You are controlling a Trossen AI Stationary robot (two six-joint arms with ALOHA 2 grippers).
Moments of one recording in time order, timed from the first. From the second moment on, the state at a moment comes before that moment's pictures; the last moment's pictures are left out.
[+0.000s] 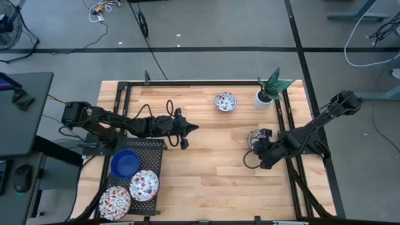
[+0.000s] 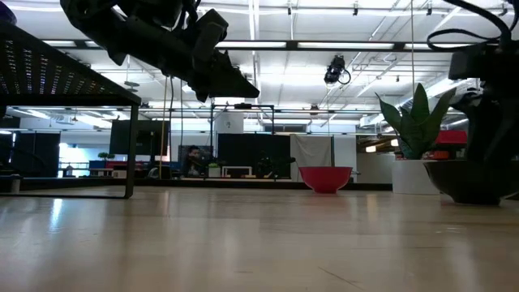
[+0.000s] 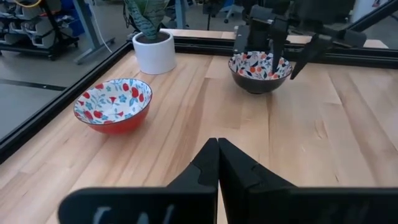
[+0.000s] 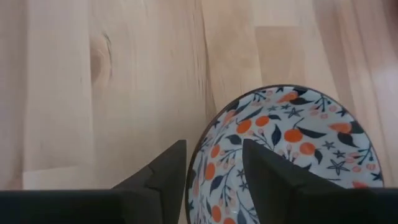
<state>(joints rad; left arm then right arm) -0.02 1.47 0.66 0.50 -0.25 -0.06 0.58 1.06 0.51 -0.72 0.41 0.57</state>
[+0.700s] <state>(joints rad) -0.02 1.47 0.66 0.50 -0.25 -0.07 0.58 1.09 0.51 -0.81 0.33 0.65</state>
